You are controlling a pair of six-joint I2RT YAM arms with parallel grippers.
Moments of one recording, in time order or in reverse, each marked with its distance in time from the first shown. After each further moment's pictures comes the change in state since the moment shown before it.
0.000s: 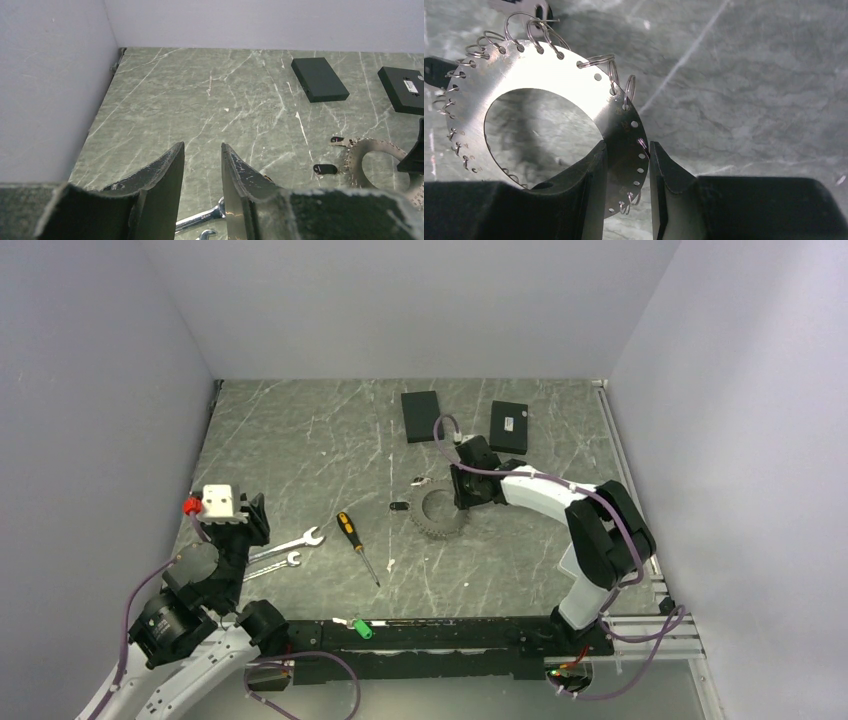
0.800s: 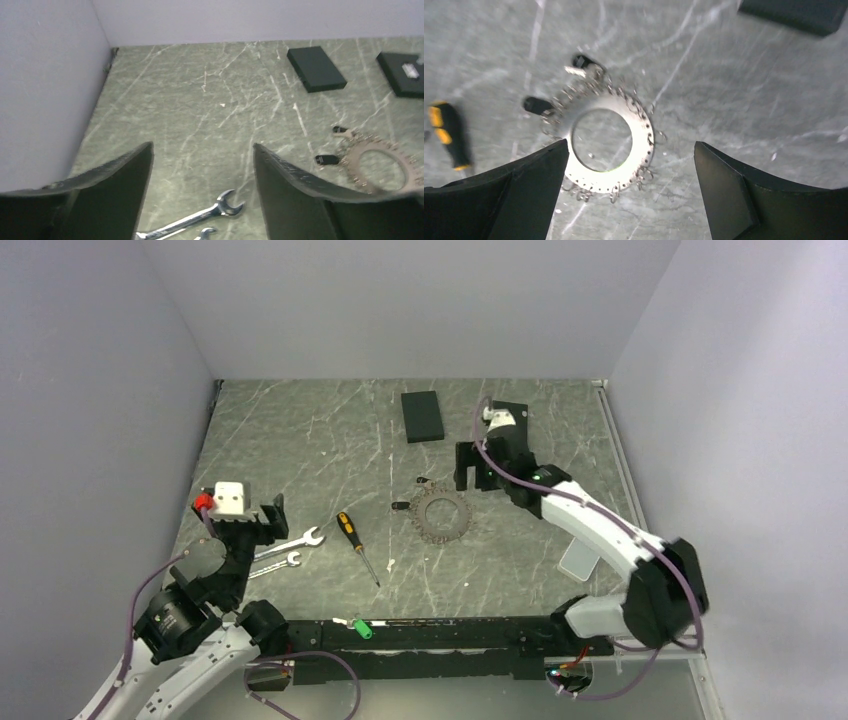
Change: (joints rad) left arm 0.005 0.026 -0.008 0.008 0.037 0.014; right arm -0.034 -0.302 -0.058 -0.014 0.059 0.050
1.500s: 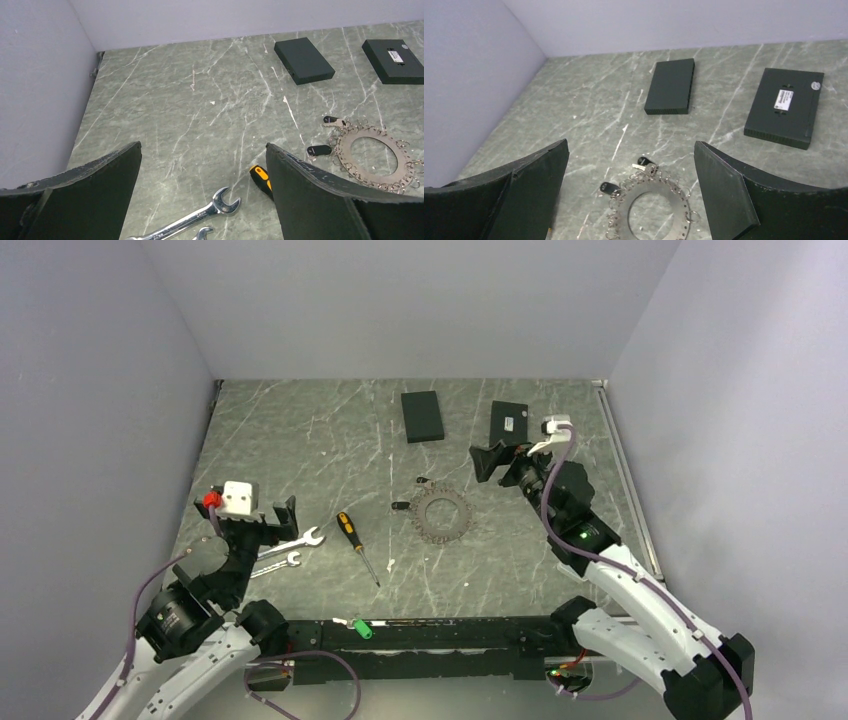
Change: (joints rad) left arm 0.015 0.008 -0.008 0.008 0.089 0.033; right arm 0.000 -0.526 -0.273 0.453 0.020 0.014
